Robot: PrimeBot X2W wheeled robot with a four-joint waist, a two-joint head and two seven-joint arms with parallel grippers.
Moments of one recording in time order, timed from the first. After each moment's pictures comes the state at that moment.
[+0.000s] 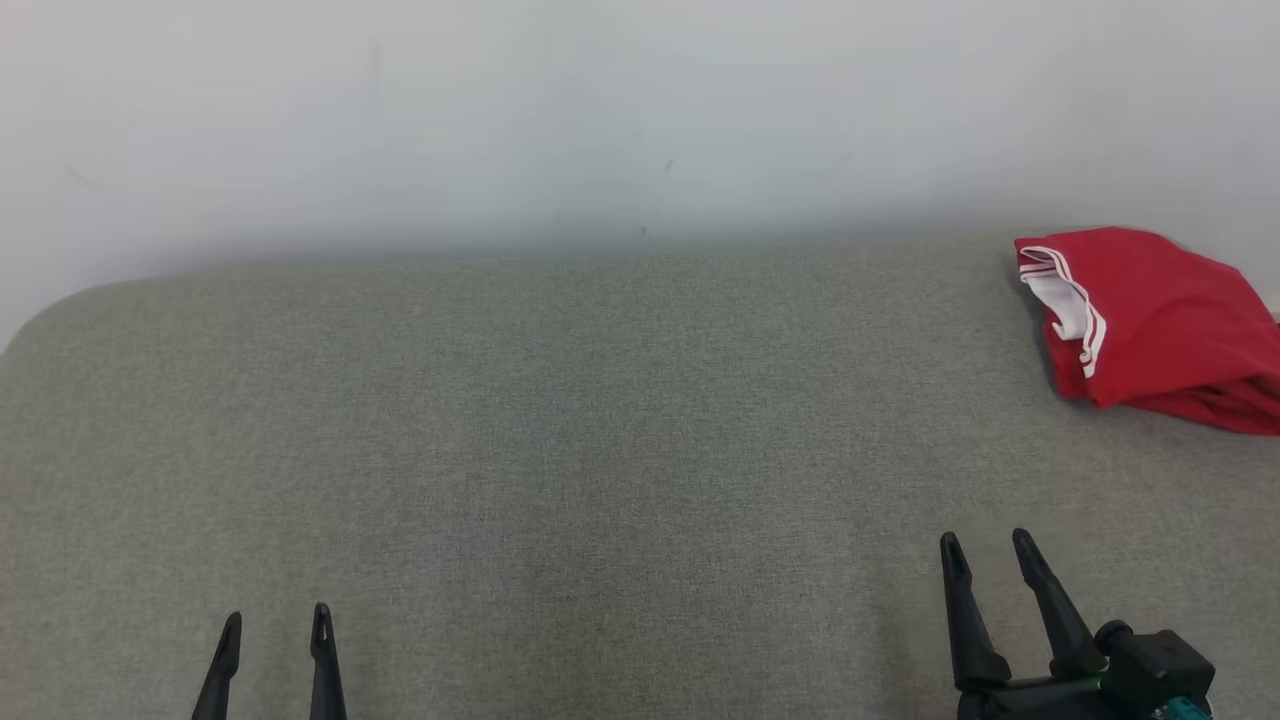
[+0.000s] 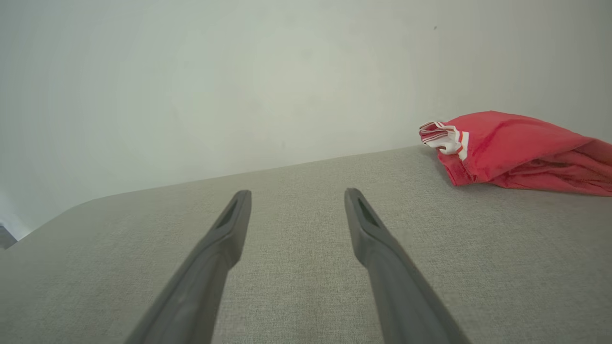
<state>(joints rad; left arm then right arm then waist) 0.10 0.05 0.07 0.09 -0.09 -0.06 -0.26 0.03 -0.14 0.02 0.15 0.28 0.13 -0.26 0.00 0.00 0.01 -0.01</state>
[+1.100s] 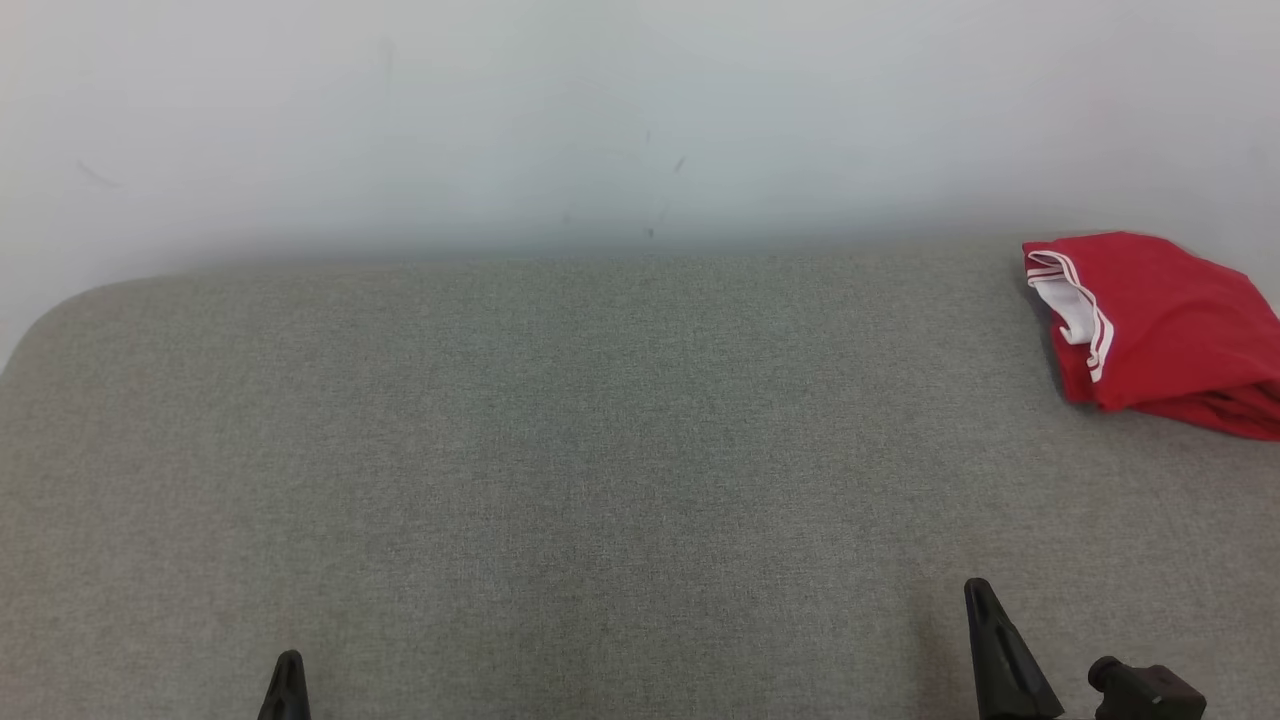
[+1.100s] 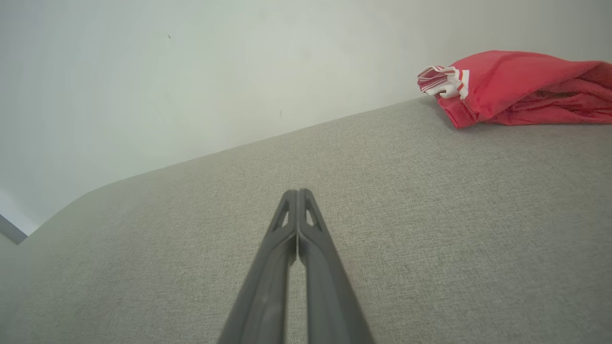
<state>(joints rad) 0.10 0.05 0.07 0.20 -0.18 -0.07 -0.23 0.08 -0.11 0.01 0.18 0.33 0.13 -0.24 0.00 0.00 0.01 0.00</state>
